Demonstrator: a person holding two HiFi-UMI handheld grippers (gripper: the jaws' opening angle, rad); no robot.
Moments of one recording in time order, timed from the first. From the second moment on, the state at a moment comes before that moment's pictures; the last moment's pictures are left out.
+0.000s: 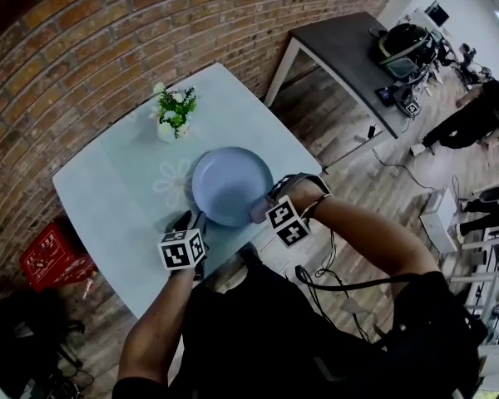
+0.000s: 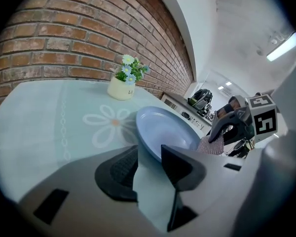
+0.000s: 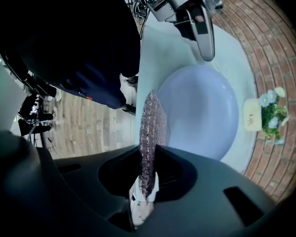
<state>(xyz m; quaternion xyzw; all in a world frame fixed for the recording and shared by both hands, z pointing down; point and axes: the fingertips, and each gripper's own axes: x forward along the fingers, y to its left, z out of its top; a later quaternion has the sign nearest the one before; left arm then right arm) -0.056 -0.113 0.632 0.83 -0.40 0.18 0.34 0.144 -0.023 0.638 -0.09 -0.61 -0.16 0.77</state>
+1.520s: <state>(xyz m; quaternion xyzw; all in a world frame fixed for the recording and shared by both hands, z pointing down) -0.090 -0.094 0.608 0.80 -0.46 0.13 0.35 0.096 -0.030 0.630 -0.20 -0.63 -0.05 0.75</state>
